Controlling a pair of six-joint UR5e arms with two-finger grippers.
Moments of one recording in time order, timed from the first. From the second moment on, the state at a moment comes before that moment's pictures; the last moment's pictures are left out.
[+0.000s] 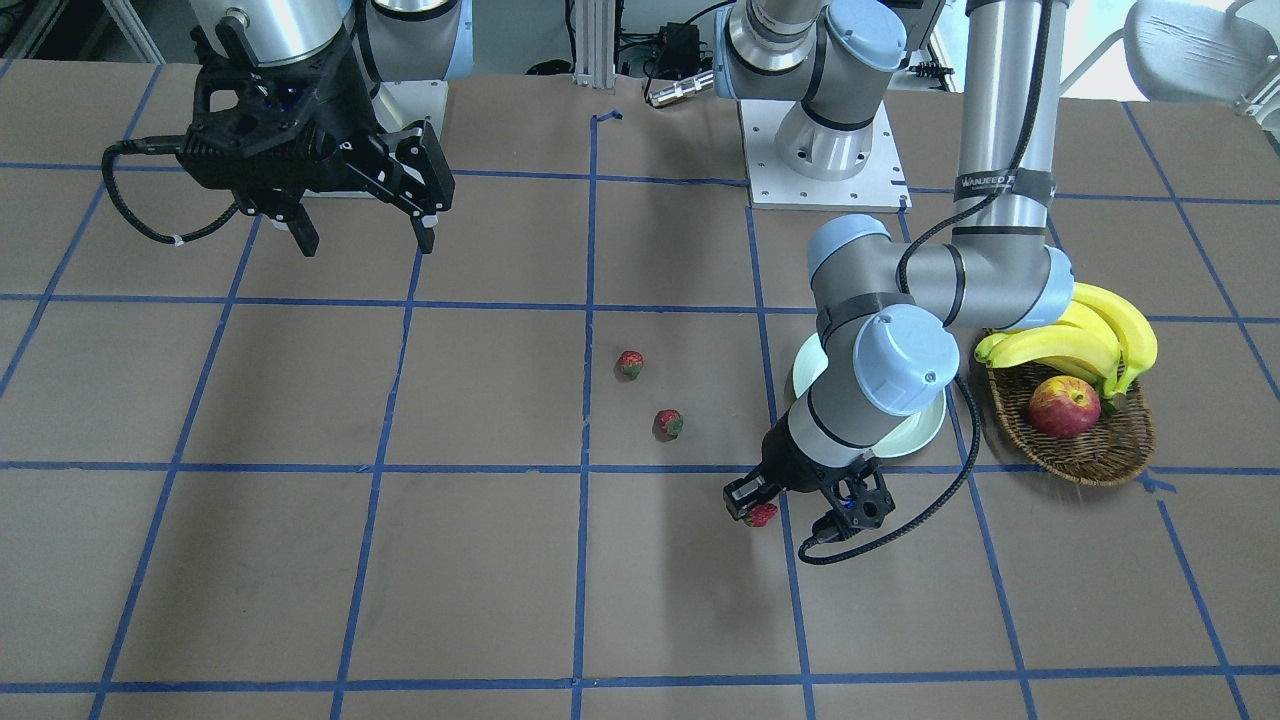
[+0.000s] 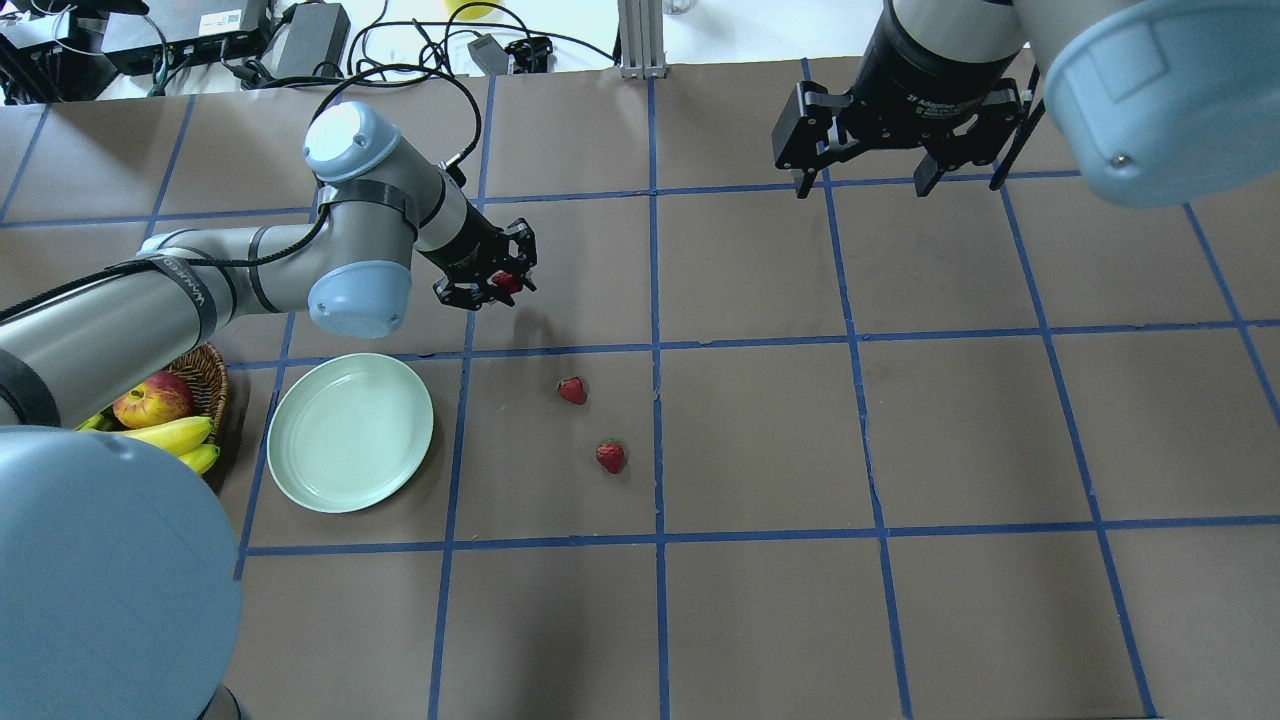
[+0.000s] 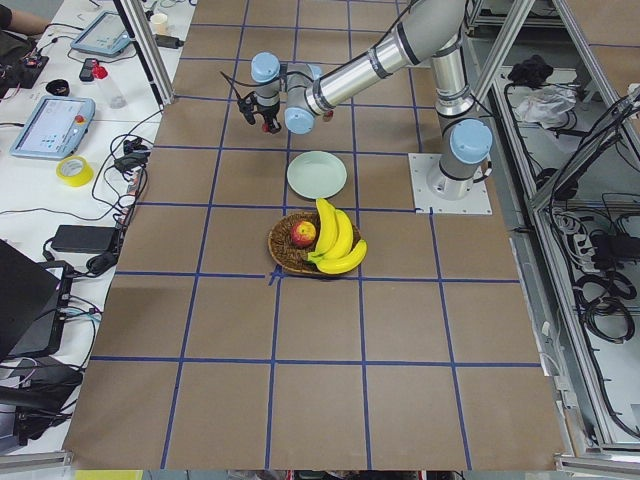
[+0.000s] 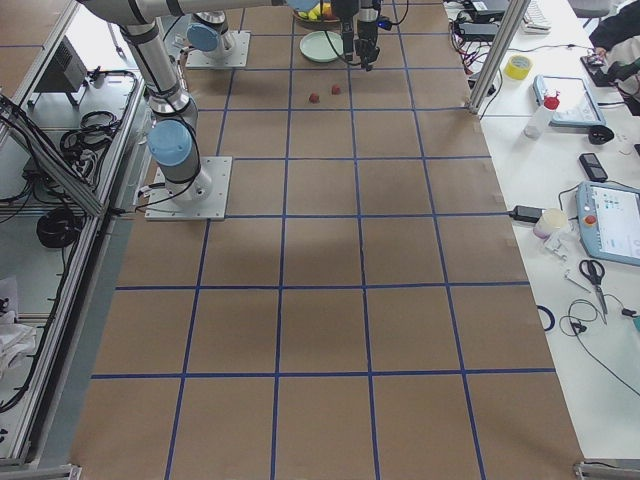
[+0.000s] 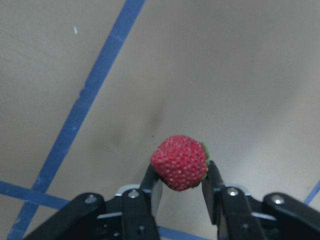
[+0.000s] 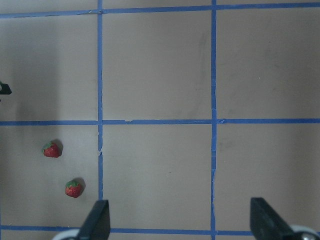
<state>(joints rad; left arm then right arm) -1.57 -2.01 -1.78 -0.86 1.39 -0.52 1.69 -1.57 1.53 -1.67 -1.53 0.12</state>
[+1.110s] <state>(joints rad) -1.36 -1.84 -1.92 -1.26 1.68 -0.07 1.69 -1.57 1.53 -1.67 -1.53 0.12</state>
